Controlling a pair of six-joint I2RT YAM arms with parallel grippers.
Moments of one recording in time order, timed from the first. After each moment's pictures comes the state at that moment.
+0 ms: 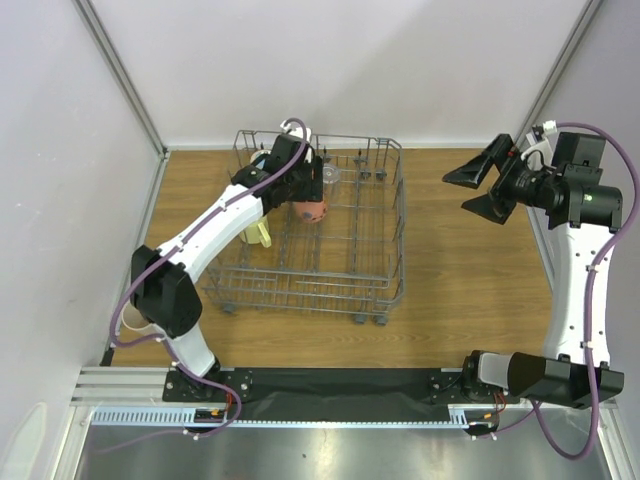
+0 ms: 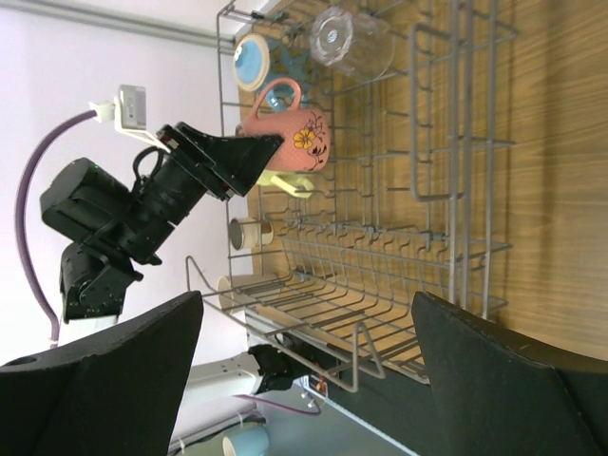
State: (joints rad) left arm -0.56 1.72 1.61 -0.61 -0.20 -0.33; right arm -0.19 1.26 1.64 -1.08 -0.77 0.60
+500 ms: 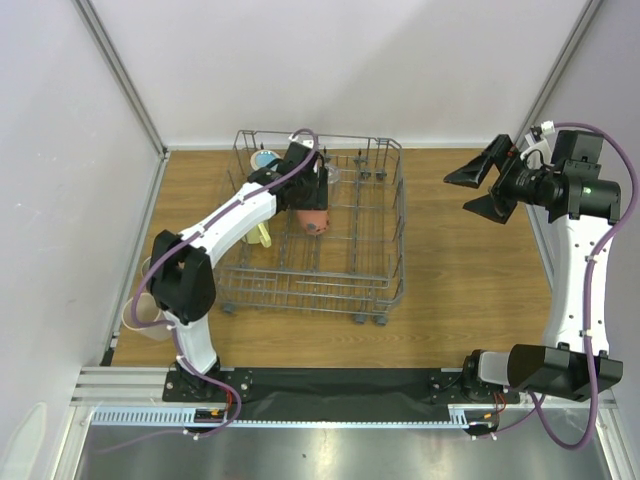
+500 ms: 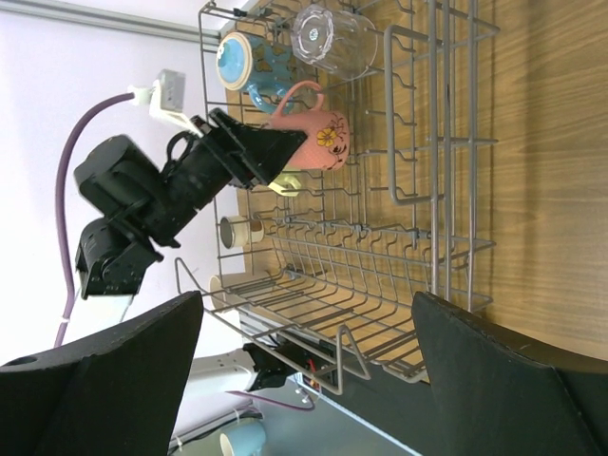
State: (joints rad) left arm -0.56 1.84 1.61 -0.61 -0.18 -0.39; right arm -0.21 1.30 1.65 -1.10 -0.78 0.56
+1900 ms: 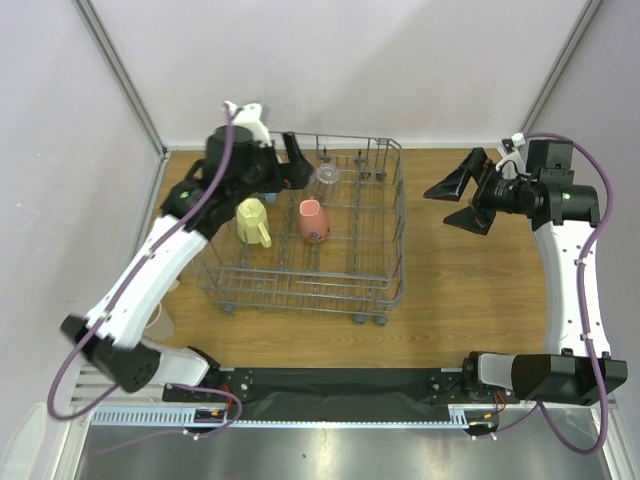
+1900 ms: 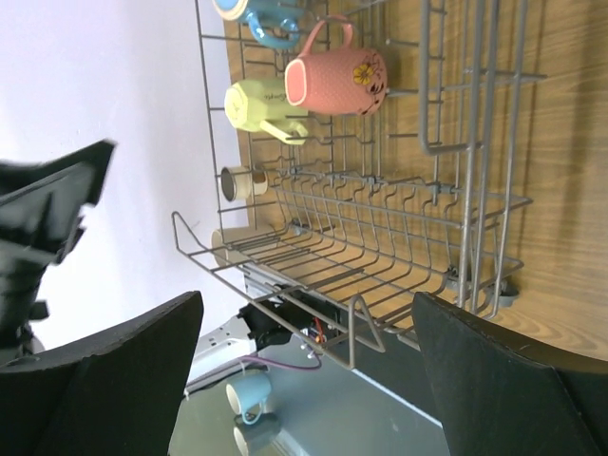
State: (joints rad) left arm -0.55 1.37 1.60 -0.62 -0.08 -0.44; right arm -0.09 1.27 1.55 -1.09 -0.77 0.59
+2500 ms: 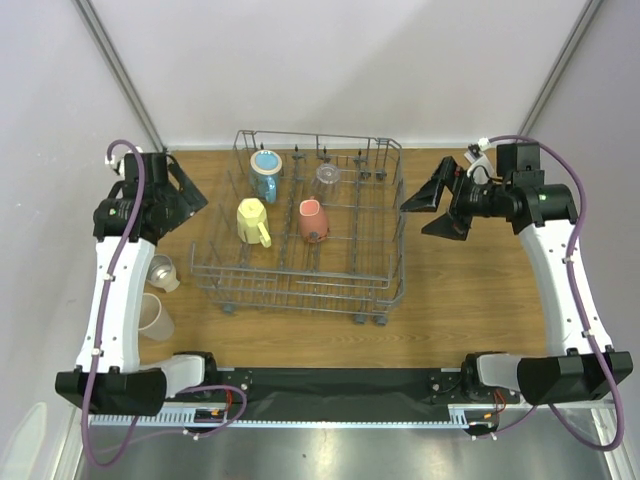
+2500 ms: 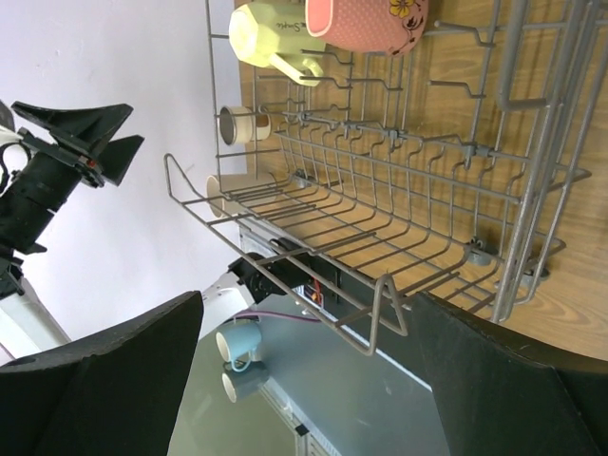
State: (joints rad) left arm -0.02 1.20 1.48 -1.06 -0.24 -0.61; right arm 0.08 1.26 1.50 -1.05 -0.77 0.61
